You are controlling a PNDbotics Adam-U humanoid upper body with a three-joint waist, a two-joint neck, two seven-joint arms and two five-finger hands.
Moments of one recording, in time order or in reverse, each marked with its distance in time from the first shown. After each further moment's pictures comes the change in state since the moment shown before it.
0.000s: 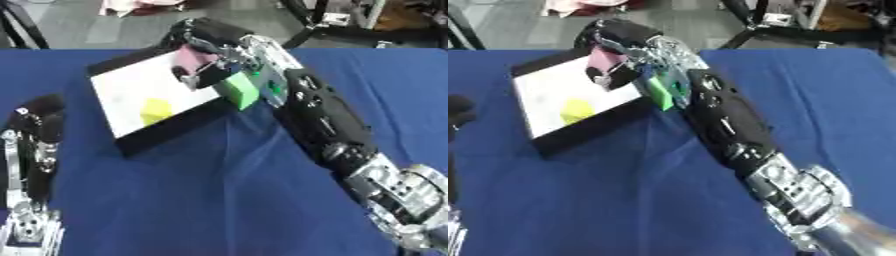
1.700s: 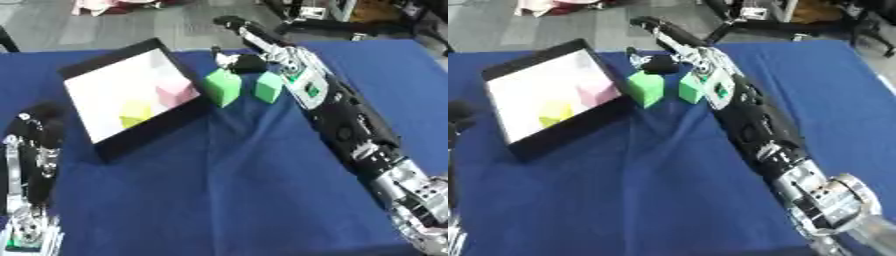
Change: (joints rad) left arm 0.039 0.020 0.014 0.002 -0.005 0.000 0.013; right arm 0.095 -0.188 -0.035 0.002 -0.359 0.194 0.103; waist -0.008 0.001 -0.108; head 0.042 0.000
